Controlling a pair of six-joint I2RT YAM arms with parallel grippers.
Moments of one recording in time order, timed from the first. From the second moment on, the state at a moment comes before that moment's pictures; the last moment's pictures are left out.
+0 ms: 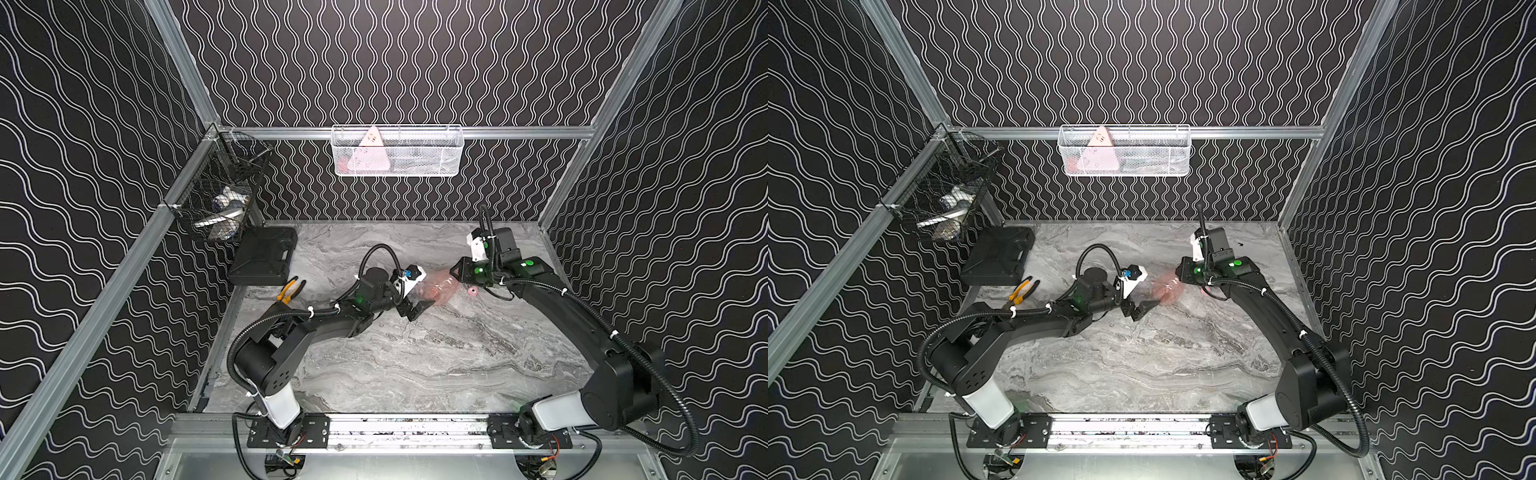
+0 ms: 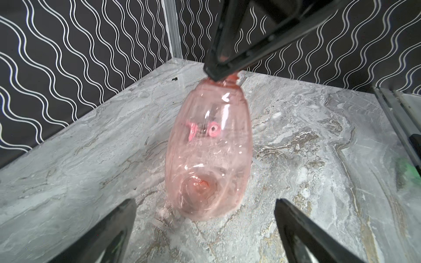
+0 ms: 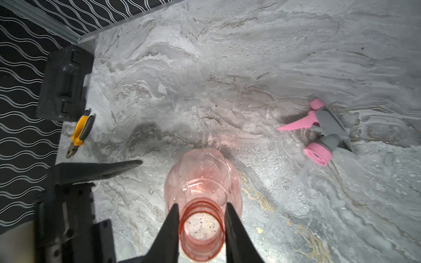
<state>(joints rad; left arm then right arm) -0.59 1.71 0.86 0.55 0.43 0.18 0.36 1.46 1.26 -0.64 -0.17 0.42</state>
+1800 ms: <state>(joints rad) -0.55 1.73 0.83 0.60 0.58 0.10 0.35 1.51 1.32 -0.67 -0.46 0.42</state>
